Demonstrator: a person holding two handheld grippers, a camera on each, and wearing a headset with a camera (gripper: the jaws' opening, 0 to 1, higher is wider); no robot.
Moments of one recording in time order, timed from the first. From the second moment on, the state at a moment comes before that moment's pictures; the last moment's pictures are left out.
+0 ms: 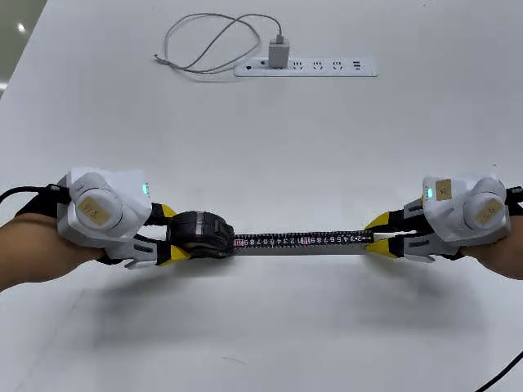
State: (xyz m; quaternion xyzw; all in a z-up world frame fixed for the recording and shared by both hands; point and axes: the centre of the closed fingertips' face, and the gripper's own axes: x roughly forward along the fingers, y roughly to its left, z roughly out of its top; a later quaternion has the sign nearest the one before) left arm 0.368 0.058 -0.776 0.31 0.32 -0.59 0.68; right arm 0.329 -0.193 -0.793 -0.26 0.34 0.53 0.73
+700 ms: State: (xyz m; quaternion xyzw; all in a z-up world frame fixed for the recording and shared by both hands) left arm 0.368 0.058 -0.776 0.31 0.32 -0.59 0.68; right arm 0.326 -0.207 -0.794 -0.26 0.35 0.52 0.73
